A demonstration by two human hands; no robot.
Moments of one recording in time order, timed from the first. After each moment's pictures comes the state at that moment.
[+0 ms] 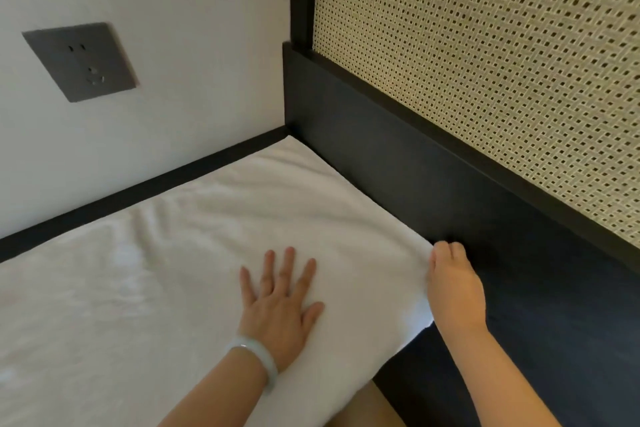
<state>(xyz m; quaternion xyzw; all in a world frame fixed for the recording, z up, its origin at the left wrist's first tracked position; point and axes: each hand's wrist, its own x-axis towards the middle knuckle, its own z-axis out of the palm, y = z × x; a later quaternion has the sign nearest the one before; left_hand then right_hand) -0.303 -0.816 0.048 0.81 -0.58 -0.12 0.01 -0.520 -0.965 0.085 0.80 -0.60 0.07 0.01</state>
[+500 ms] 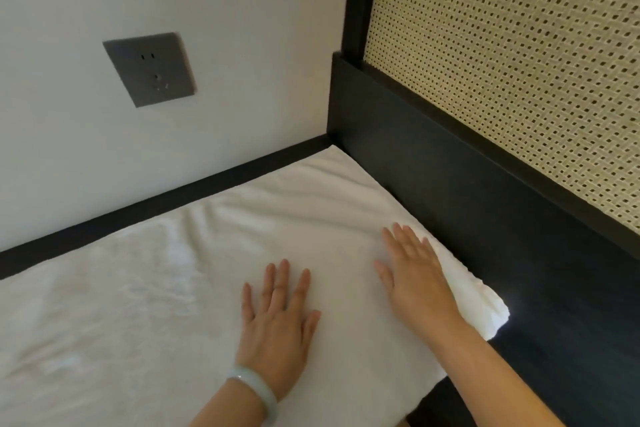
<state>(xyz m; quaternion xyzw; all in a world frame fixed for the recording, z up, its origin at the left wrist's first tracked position) -0.269 -0.784 0.056 0.86 -0.51 -0.09 0.06 -0.419 -0.968 0.072 0.91 -0.41 0.02 -0.09</state>
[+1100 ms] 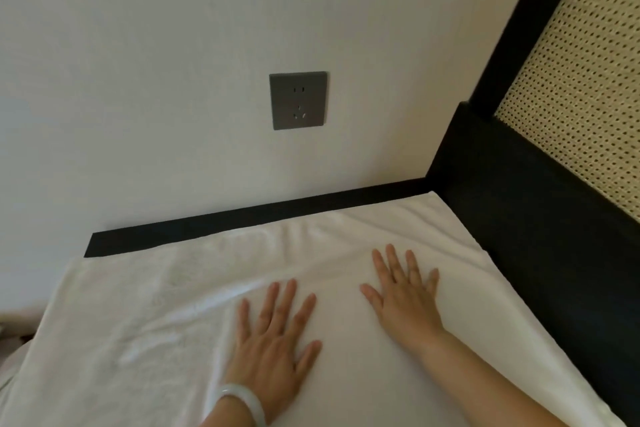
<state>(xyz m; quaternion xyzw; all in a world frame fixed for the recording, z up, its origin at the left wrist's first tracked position) -0.183 -0.718 0.061 0.90 -0.43 -0.07 0.01 -0.265 -0.952 0.052 0.94 -0.31 -0.13 -0.07</state>
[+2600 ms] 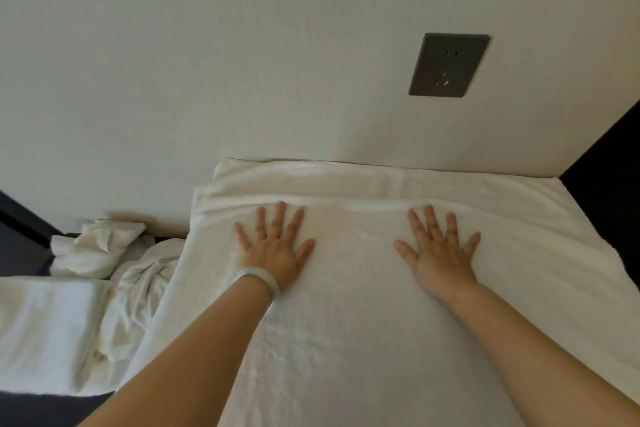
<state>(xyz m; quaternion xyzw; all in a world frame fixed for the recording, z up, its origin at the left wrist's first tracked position) -0.074 -0.628 0.057 0.97 -0.18 -0.13 0.04 -0.175 -0.891 0.061 0.96 -0.23 -0.14 -0.08</state>
